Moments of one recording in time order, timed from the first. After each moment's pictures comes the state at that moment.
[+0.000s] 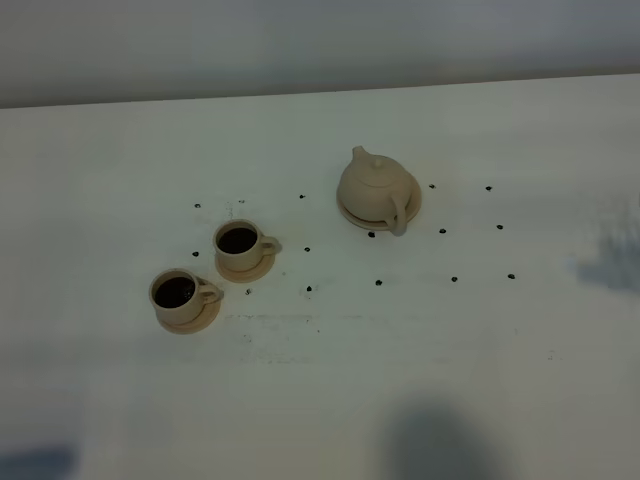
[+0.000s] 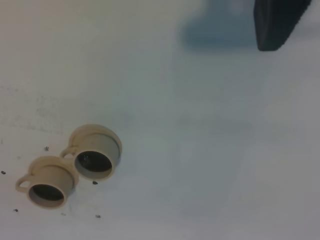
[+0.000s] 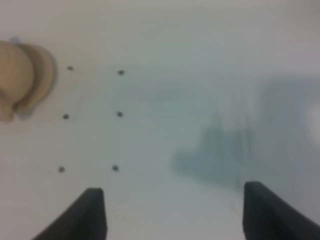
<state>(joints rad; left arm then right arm) 0.06 -0.01 -0.46 0.07 1.06 -0.08 0.11 1.02 -0.83 -0.06 0.70 0.14</state>
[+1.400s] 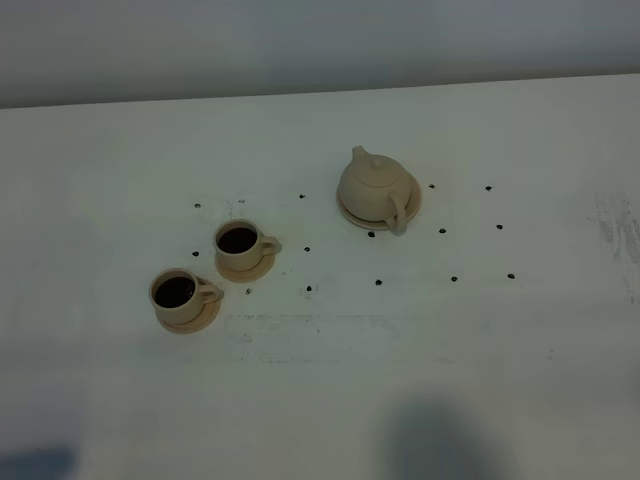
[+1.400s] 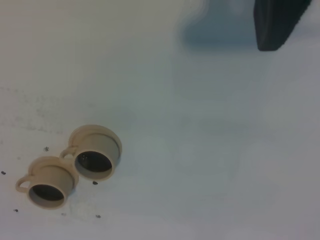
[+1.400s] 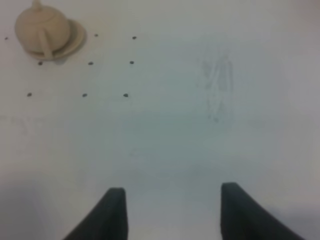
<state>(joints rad) 0.06 -0.01 -0.46 0.07 1.06 -0.08 0.10 0.06 -0.53 0.01 1.12 0.01</state>
